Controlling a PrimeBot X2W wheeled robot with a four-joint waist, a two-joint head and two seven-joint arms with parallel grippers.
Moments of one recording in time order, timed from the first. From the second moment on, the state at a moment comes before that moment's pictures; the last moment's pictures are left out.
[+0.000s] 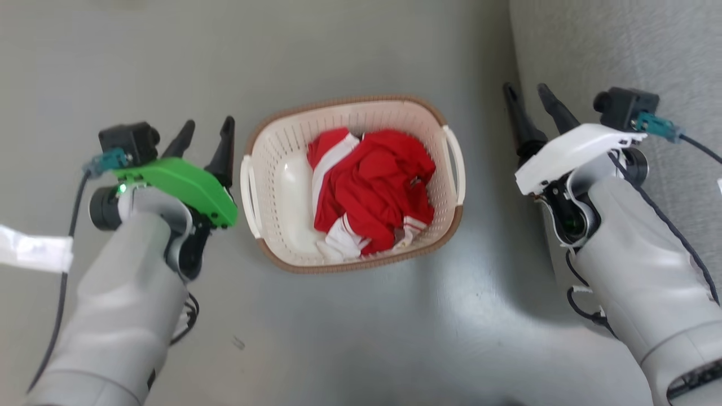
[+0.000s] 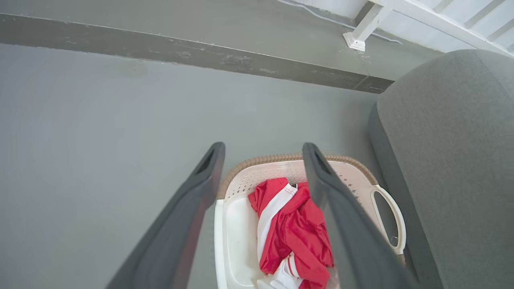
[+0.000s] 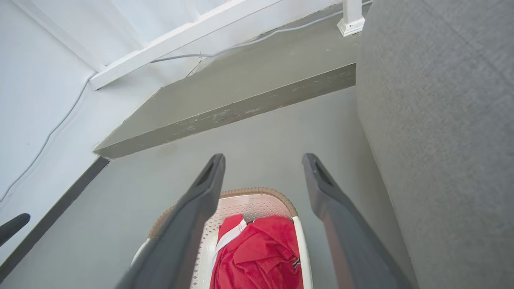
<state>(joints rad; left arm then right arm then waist) -0.79 0.12 -0.62 0.89 -0.88 -0.12 -0.25 -0.72 -0.14 0.46 0.82 0.71 0.11 -0.25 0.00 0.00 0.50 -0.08</state>
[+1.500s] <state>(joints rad) -0.09 0.08 -0.21 0.22 -0.49 -0.04 -0.25 -0.16 -0.11 0.20 0.33 0.41 0.06 -0.25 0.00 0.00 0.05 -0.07</state>
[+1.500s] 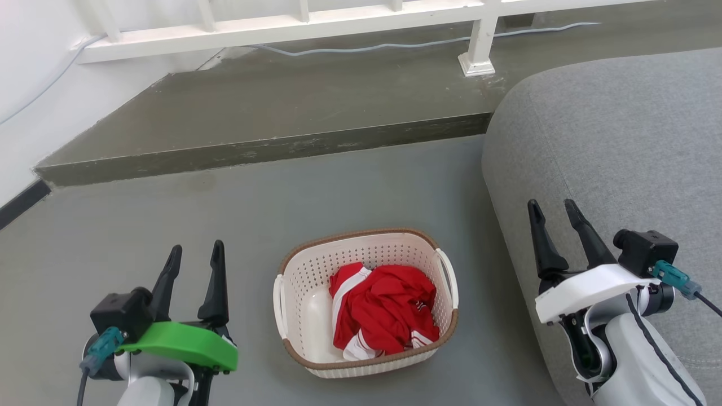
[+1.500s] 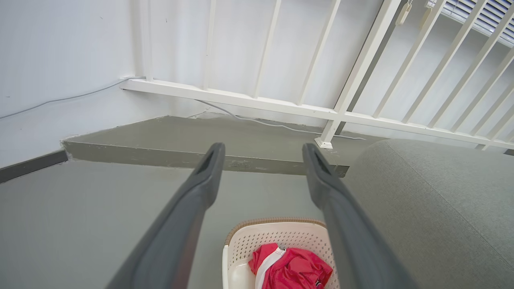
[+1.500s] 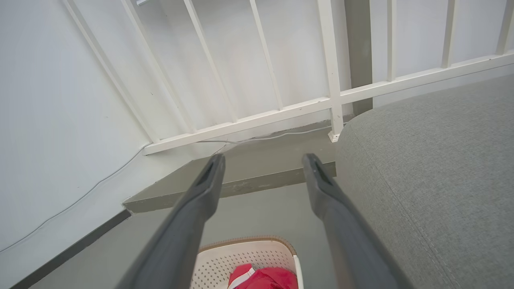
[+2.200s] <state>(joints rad) -0.01 0.06 -0.17 0.15 -0.43 -0.05 -0.25 -0.10 -0.08 0.17 0.27 0.36 0.07 -0.25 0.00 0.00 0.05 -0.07</state>
